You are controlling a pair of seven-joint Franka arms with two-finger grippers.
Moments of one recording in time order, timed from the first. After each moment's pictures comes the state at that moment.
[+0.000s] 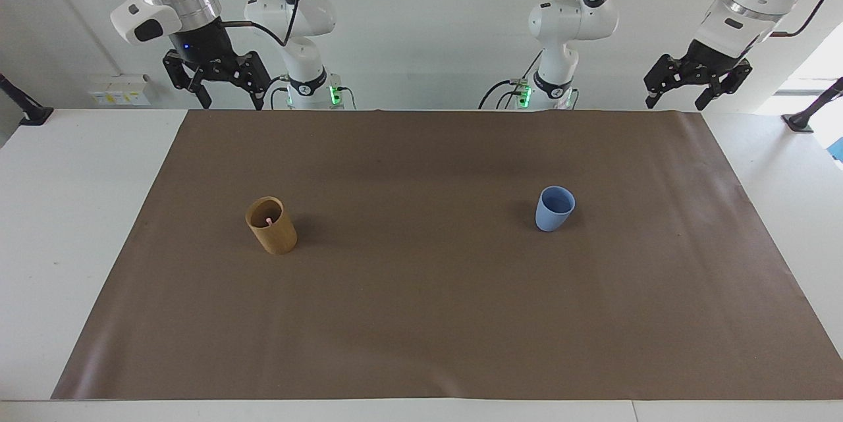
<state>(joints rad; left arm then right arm) -0.03 -0.07 0.00 -1.55 -0.02 1.46 0.06 0.04 -0.02 0.02 -1.48 0.02 1.50 0.14</state>
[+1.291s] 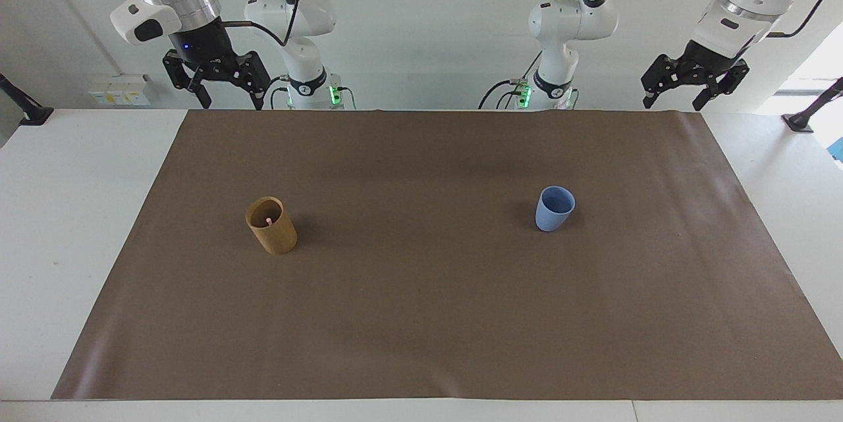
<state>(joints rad) -0.03 -0.07 -0.01 -1.55 -0.02 1.46 0.06 0.04 -0.02 0.02 -1.48 0.02 1.50 0.14</state>
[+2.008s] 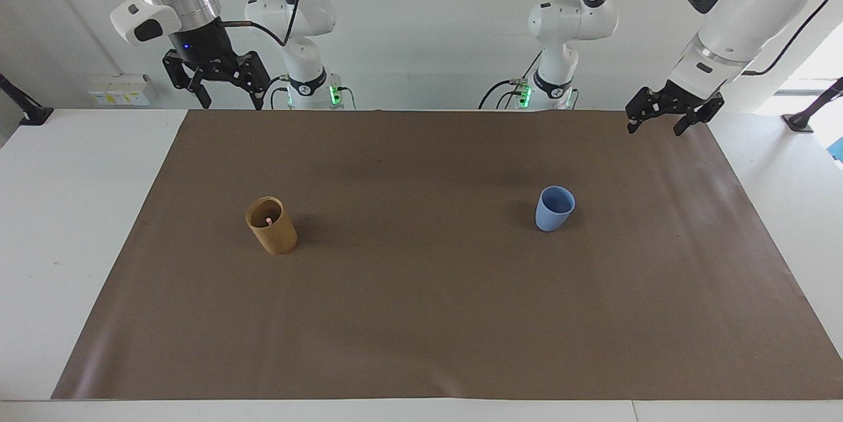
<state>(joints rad) -0.03 -0.07 -0.01 -1.76 -0.04 1.64 0.04 0.04 -0.02 0.02 -1.48 0.02 1.50 0.14</state>
